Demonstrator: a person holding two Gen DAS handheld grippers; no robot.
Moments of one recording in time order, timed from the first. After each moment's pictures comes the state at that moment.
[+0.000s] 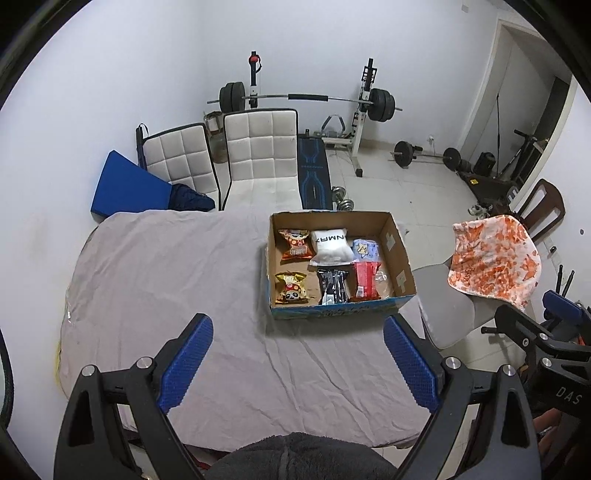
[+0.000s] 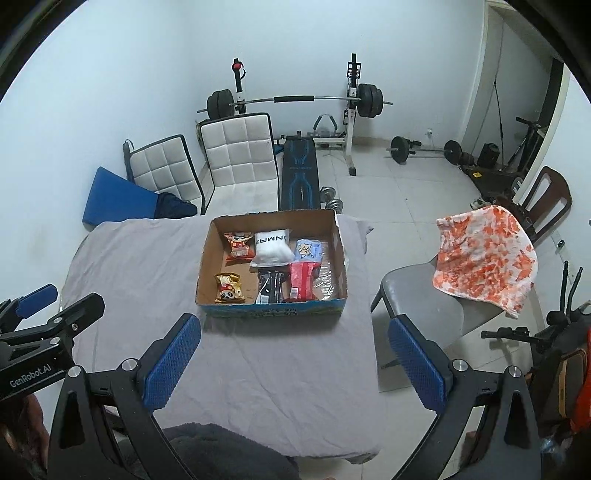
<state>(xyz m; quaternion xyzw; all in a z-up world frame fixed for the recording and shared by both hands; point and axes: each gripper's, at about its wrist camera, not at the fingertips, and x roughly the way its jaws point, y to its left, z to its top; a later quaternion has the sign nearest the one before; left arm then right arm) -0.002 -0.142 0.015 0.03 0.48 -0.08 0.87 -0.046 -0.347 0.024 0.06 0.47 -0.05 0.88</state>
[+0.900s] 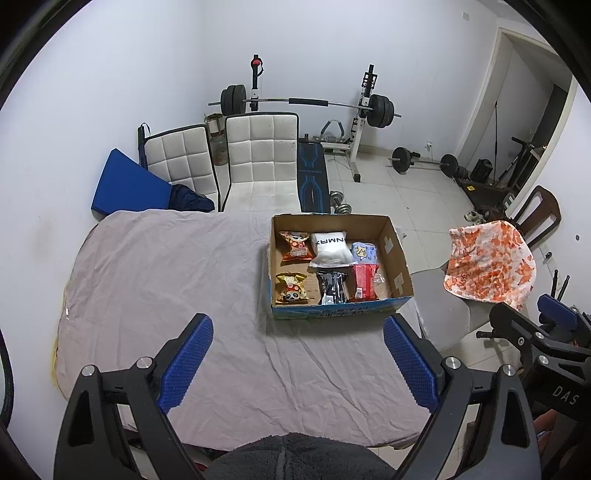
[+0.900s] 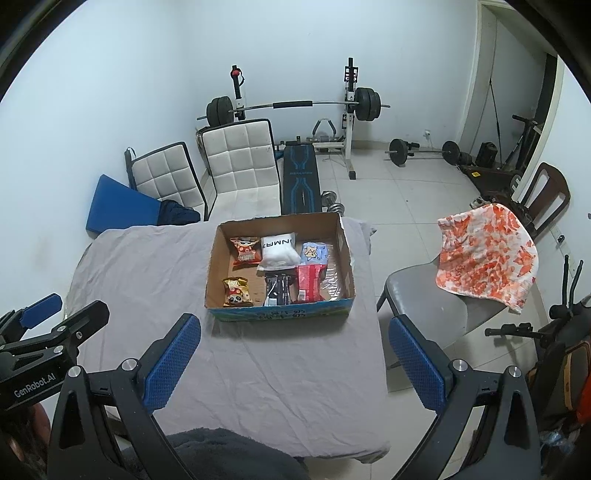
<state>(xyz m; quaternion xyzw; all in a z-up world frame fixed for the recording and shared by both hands) -0.011 -0.127 0.022 0.02 0.47 -0.09 0.88 -0.048 -0.334 0.032 0.07 0.47 -0.06 0.88</state>
